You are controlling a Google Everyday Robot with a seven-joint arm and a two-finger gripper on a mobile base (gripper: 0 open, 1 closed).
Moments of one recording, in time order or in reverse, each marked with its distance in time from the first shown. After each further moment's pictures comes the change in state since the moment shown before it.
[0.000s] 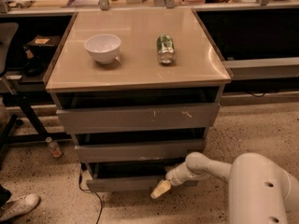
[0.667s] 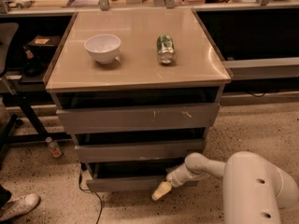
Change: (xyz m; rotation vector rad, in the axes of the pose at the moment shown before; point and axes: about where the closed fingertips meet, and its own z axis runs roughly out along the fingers) arm 0.016 -0.004 0.010 -0.014 0.050 0.026
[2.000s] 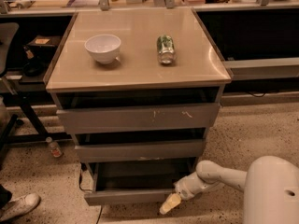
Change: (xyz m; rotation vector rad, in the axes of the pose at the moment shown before) arm 0.042 0.066 -0.042 -0.106 0.025 0.114
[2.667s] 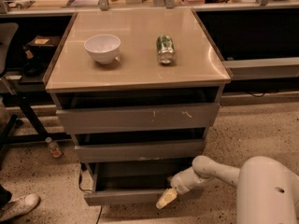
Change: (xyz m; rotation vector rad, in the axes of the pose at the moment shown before) arm -0.025 -0.011 0.010 -0.039 -0.036 -0.065
